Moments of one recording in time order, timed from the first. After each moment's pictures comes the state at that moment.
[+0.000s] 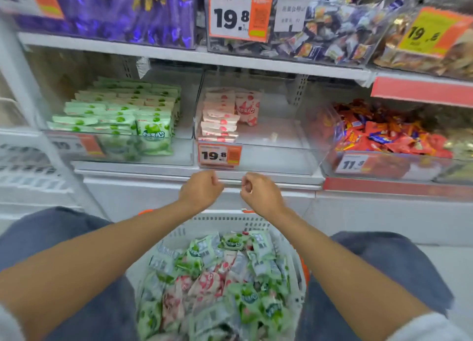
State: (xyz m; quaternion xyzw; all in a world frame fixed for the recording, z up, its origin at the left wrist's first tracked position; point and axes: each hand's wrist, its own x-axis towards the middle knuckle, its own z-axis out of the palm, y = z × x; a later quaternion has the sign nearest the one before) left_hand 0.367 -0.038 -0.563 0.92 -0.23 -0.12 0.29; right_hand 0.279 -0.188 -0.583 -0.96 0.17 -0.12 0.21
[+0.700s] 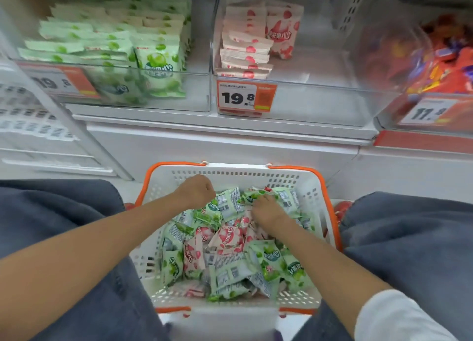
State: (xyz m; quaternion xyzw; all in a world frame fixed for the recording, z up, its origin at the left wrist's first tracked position) left_hand 0.385 0.030 -0.698 0.89 -0.23 -0.34 0.20; right_hand 0.255 -0.152 -0.762 -0.96 -0.01 0.28 -0.03
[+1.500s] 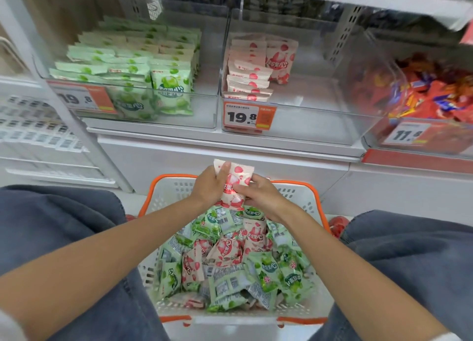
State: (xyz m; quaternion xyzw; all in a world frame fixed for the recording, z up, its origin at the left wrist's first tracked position) left_hand 0.364 0.002 -0.654 0.84 -0.20 -0.17 0.47; right_hand 0.278 -0.131 -0.647 -0.66 0.24 0.07 0.71
